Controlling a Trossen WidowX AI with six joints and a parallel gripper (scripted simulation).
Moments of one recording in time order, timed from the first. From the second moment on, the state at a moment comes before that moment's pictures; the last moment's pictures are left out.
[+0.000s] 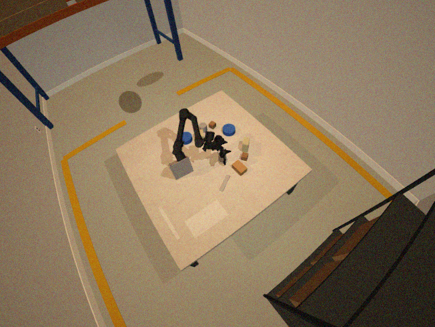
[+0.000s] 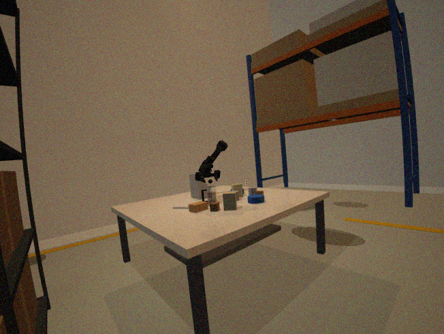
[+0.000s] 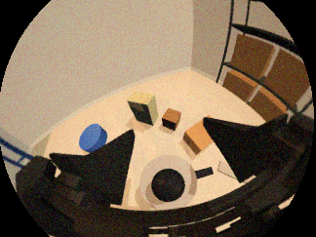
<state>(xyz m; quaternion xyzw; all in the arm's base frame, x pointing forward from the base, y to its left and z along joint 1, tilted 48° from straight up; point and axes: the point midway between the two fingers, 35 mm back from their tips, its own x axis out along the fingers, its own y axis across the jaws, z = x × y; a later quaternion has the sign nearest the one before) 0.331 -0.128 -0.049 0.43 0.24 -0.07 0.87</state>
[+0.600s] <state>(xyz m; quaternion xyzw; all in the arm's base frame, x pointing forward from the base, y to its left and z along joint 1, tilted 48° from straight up) 0.279 -0.164 0.015 0.43 0.24 -0.06 0.87</state>
